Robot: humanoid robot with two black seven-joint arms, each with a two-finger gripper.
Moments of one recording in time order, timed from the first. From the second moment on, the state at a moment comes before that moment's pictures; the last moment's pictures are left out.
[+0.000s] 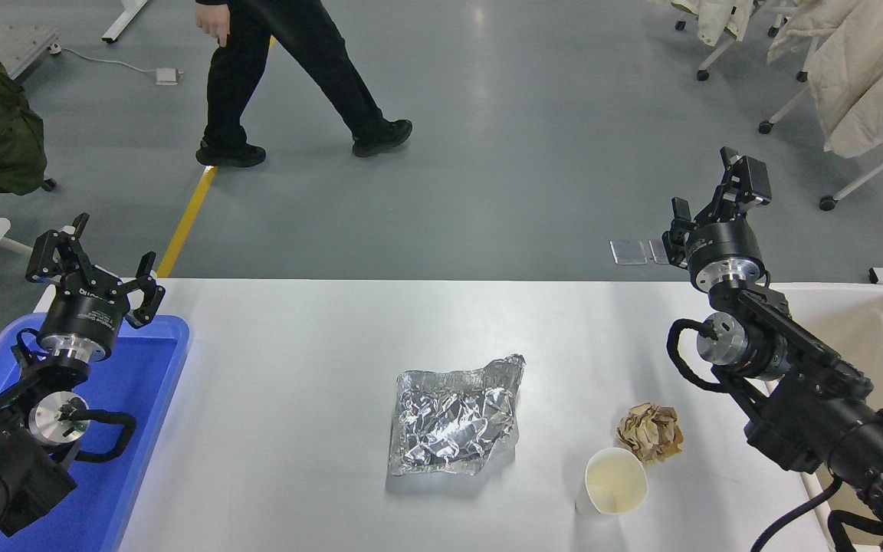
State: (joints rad) left arm -0.65 0.37 -0.67 -0.23 -0.08 -0.64 -0.64; right arm 0.75 -0.22 0.81 0.71 -0.25 -0.26 0.54
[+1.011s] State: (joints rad) left arm -0.65 0.38 -0.67 -0.23 -0.08 -0.64 -0.64; right arm 0.74 -0.22 0.79 0.72 -0.26 -0.25 0.54
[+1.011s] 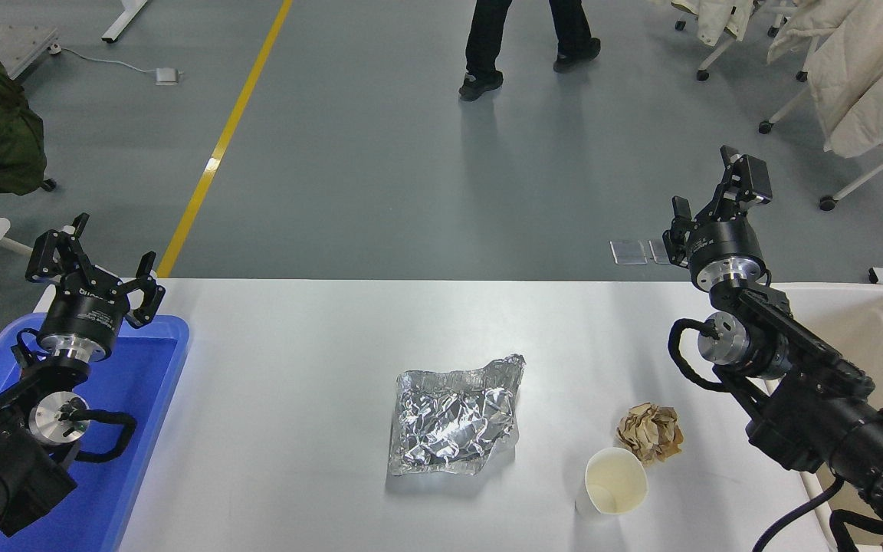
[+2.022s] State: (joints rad) left arm -0.65 0.38 -0.67 -0.24 -0.08 -0.64 -0.64; right arm 0.89 -0.48 0.21 0.90 -0.37 -0.03 0.52
